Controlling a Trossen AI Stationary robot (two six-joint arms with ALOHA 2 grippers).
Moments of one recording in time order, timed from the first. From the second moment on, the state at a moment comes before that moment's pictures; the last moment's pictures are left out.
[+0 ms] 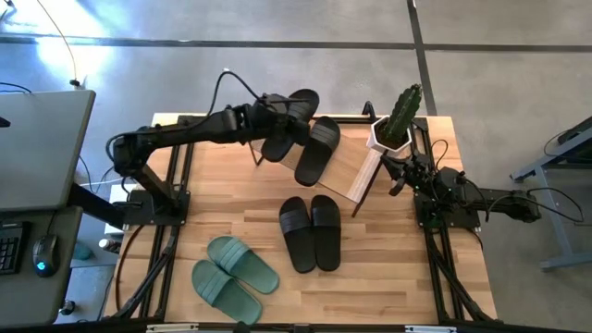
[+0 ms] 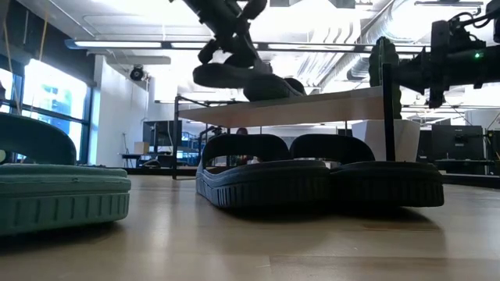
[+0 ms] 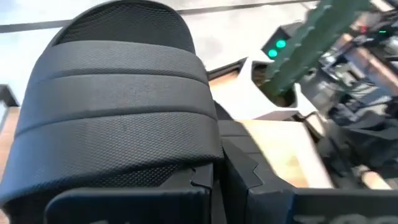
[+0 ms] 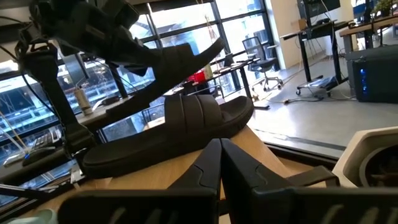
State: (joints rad) left arm 0.43 1.62 1.47 -0.41 -0.27 -0.61; right arm -0.11 0.02 0.01 0.12 0.48 0.26
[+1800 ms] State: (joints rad) left arm 0.41 1.75 1.47 -0.42 -0.32 -0.76; right arm -0.11 0.02 0.01 0.11 0.50 0.26
